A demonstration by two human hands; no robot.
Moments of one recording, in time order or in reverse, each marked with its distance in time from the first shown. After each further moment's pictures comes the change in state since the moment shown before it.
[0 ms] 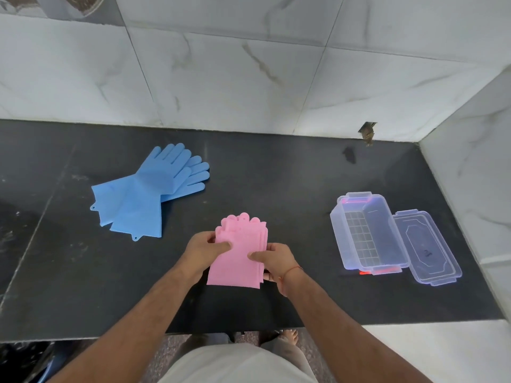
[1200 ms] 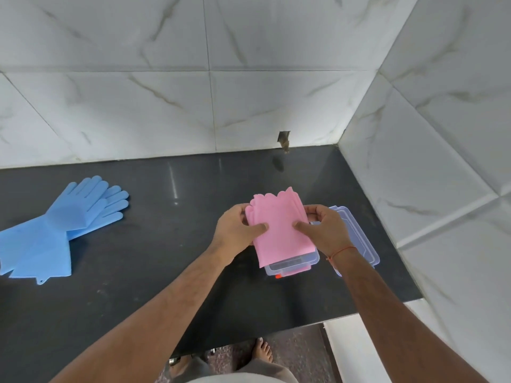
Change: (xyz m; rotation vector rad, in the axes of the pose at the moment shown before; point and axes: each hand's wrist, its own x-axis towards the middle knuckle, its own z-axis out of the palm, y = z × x) left_hand -0.070 0.164 0.219 -0.025 -0.145 0.408; right_hand -0.036 -0.047 -0.305 -0.336 0.462 -0.540
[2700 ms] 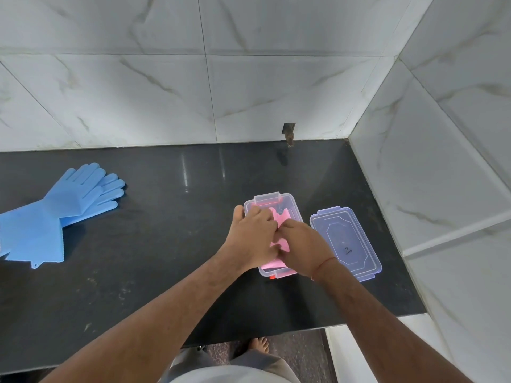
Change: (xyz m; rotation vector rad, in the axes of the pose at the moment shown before) left_hand 0.021 -0.012 0.061 1.221 -0.065 0.503; right_hand 0.011 0.025 0.020 -0.618 -0.324 -0.507
